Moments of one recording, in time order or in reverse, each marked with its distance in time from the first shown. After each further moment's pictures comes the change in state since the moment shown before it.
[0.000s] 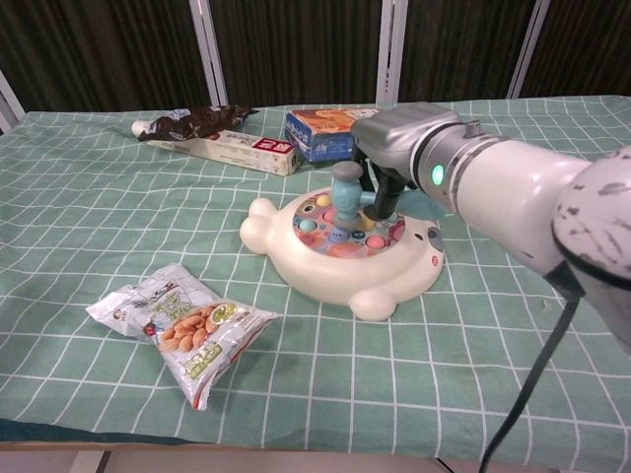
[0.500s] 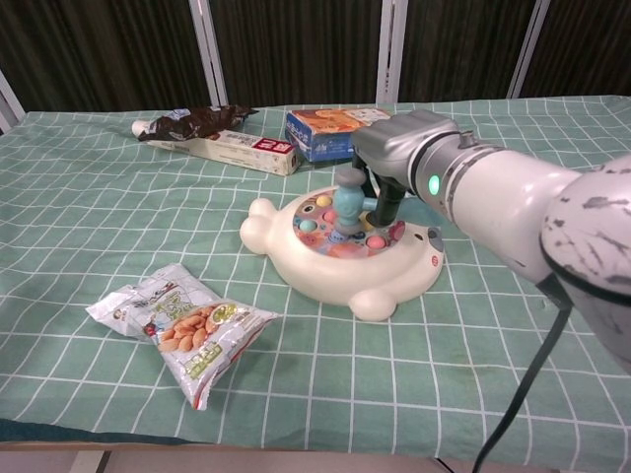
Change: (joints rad) left arm 0.002 0.000 0.000 0.004 0.005 0.007 -0.005; right arm -0.007 -0.021 0.003 0.023 0.006 -0.004 -0.039
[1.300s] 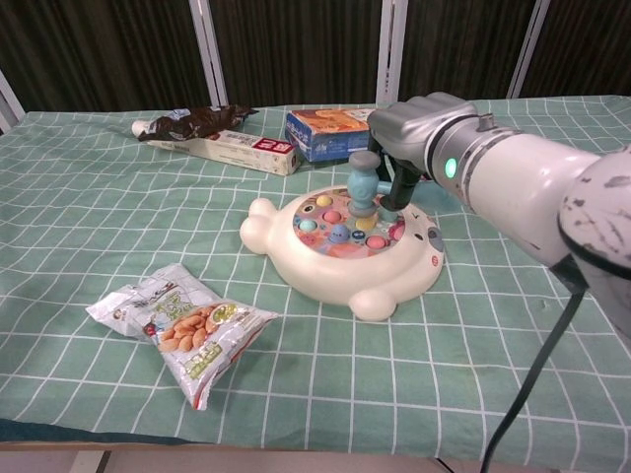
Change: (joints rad) left arm 0.000 0.000 -0.002 -0.001 0.000 0.000 0.003; right arm -0.029 0.022 0.022 -0.010 -0.023 0.024 -0.013
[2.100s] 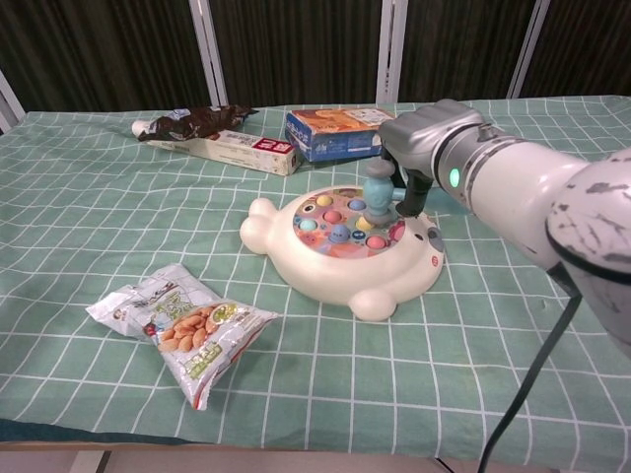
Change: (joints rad) left arm 0.000 0.000 -0.001 0.001 -0.001 -0.001 -0.002; right arm -0.004 -0.011 0.001 0.032 0.032 0.002 -0.077
